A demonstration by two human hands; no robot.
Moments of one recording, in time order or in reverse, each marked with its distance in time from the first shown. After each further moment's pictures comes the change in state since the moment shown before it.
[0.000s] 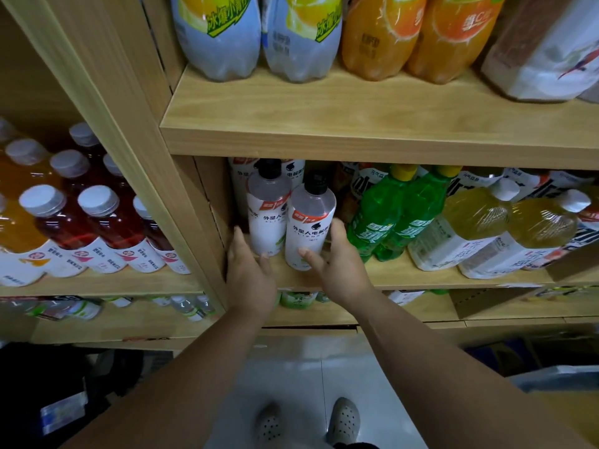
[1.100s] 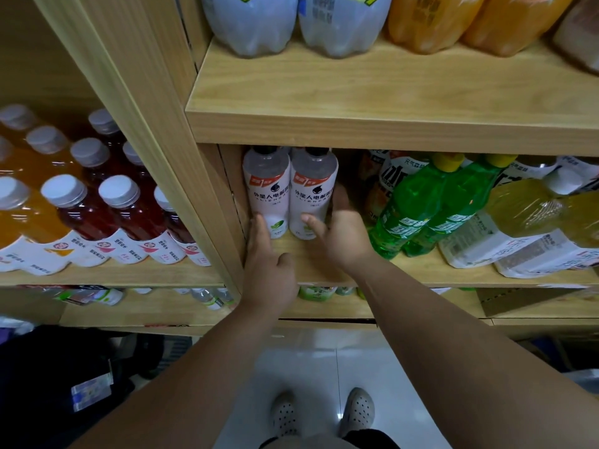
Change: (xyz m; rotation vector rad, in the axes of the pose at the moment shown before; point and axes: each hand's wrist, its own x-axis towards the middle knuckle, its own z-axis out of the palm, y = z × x) left_hand 0.004 -0.001 -0.020 -0.163 -0.194 -0.078; right_hand 0.054 -0.013 0.028 -0.058 0.039 -0.064
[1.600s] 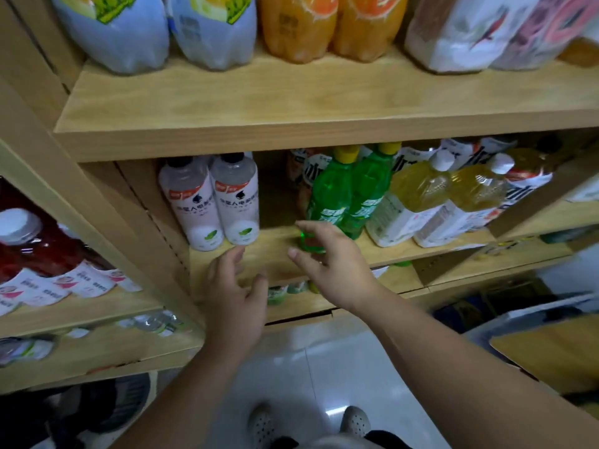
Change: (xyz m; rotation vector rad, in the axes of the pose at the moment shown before) left_hand -0.050 0.013 0.025 0.037 -0.009 0.176; right_hand -0.090 0.010 -0.080 -0.135 0.009 0.000
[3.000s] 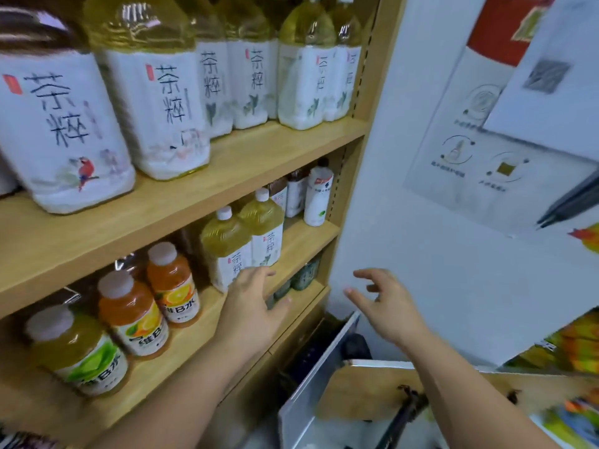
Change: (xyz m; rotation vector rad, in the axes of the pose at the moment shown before) left_hand -0.105 0.379 0.670 0.254 -0.732 0.628; right_hand -0.192 0.461 -0.607 -0.100 0.657 0.675
